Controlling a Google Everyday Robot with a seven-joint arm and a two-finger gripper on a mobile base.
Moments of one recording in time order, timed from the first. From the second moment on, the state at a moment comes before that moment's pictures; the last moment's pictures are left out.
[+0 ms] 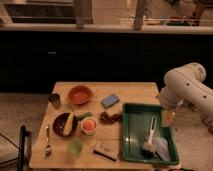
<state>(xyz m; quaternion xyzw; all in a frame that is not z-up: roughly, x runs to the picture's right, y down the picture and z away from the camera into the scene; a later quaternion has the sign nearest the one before) 0.291 0.115 0.681 -0.28 0.02 0.03 0.96</state>
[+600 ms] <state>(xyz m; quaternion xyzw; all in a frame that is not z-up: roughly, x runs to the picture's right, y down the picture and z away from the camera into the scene) 0.267 0.135 0.678 -0.28 0.02 0.00 0.96</state>
